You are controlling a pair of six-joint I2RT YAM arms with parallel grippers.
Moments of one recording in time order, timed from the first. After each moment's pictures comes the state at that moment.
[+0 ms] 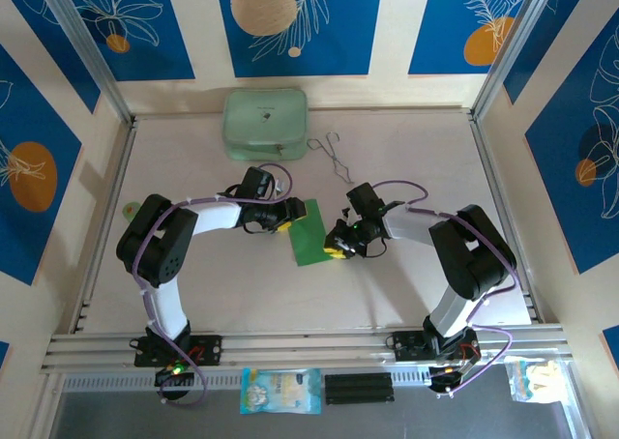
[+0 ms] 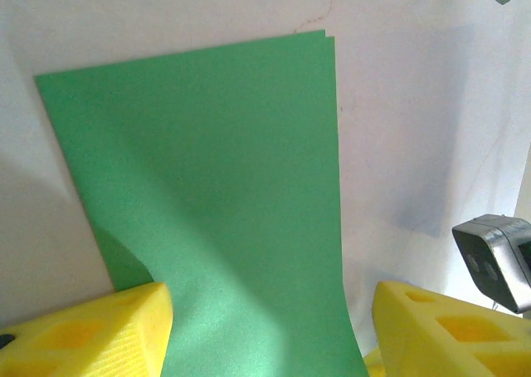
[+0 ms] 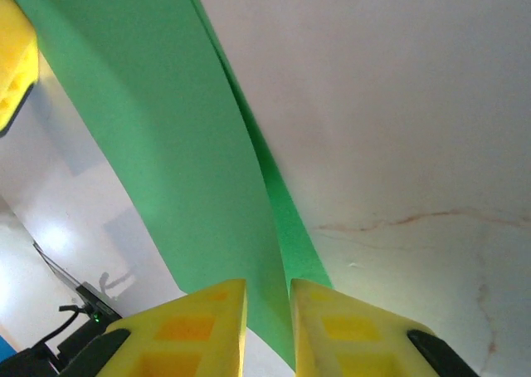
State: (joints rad) left arm -0.50 1.85 1.00 -0.05 0.51 -0.81; right arm 0.51 1.68 0.82 -0.34 -0.57 0.88
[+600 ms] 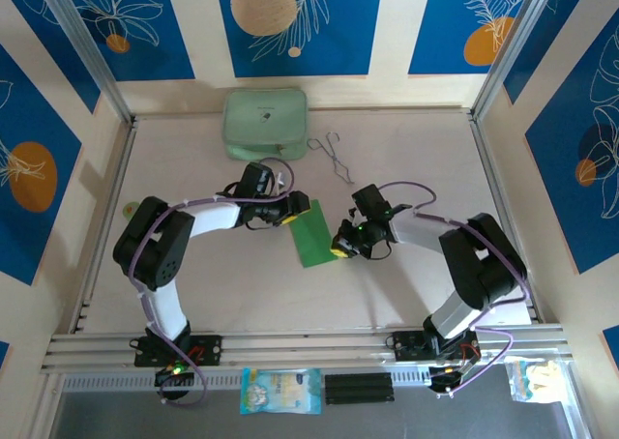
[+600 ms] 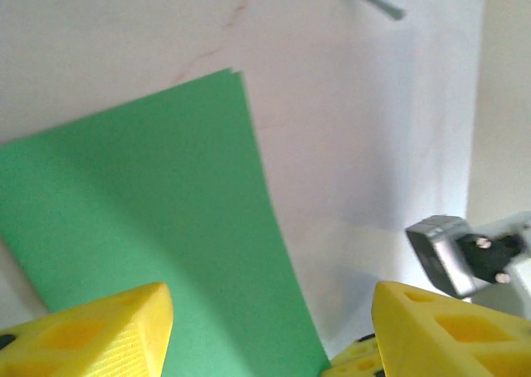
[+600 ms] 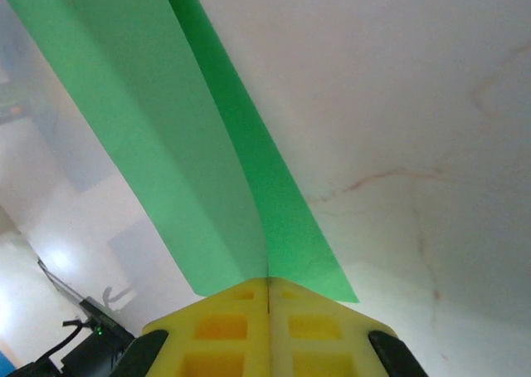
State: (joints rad) left arm -0.51 1.82 1.00 0.05 0.56 -0.81; right arm 0.49 1.59 0.77 -0.34 -0.52 0.91
